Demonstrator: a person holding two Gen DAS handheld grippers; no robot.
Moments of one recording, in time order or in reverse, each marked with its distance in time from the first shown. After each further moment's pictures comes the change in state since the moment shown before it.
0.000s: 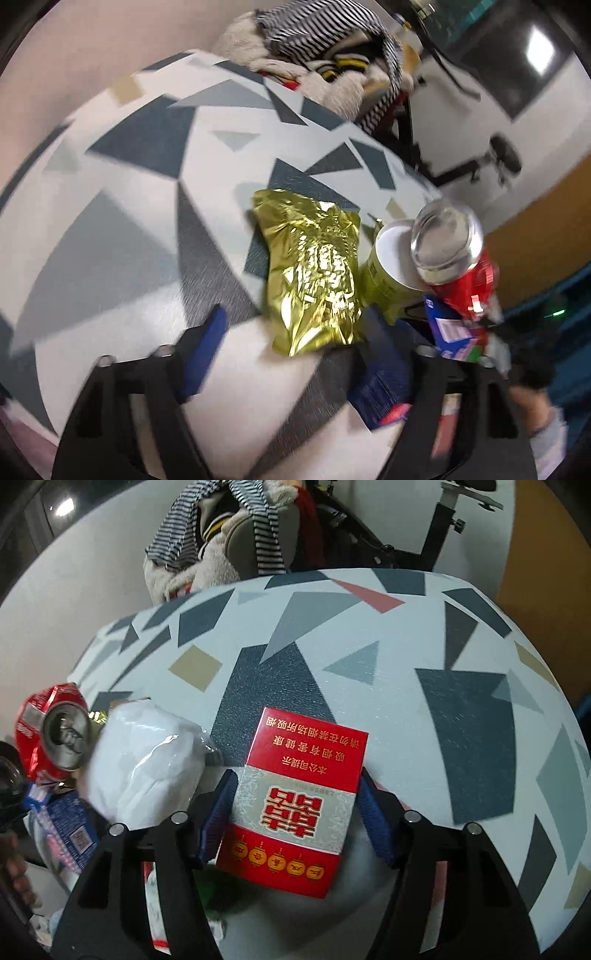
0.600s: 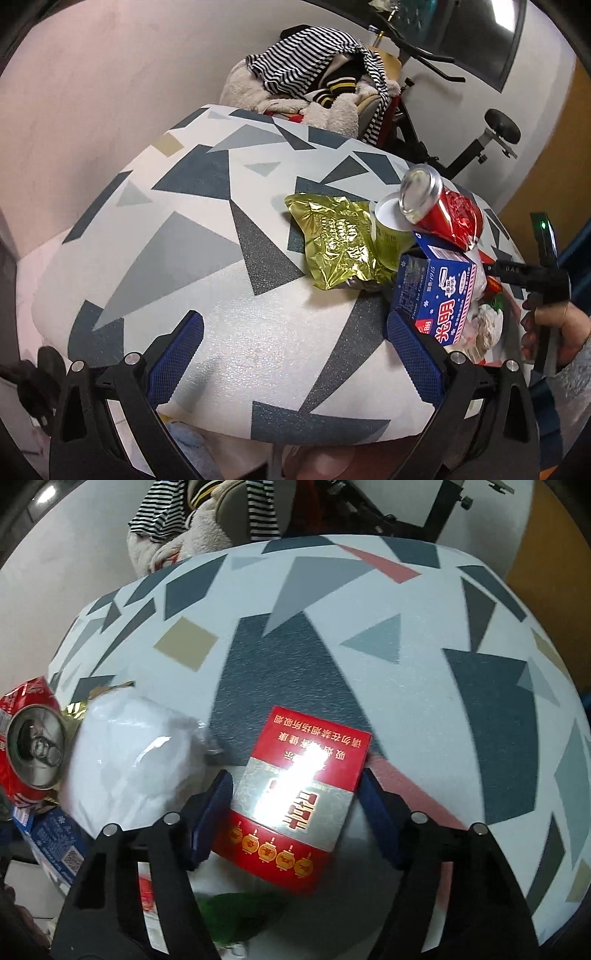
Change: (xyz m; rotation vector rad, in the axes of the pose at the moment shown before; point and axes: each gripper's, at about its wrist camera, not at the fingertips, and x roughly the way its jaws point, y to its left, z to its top) left arm -0.073 0.001 -0.058 0.140 -0.142 0.152; right arm 0.036 0.020 0.011 0.000 0.135 -0.075
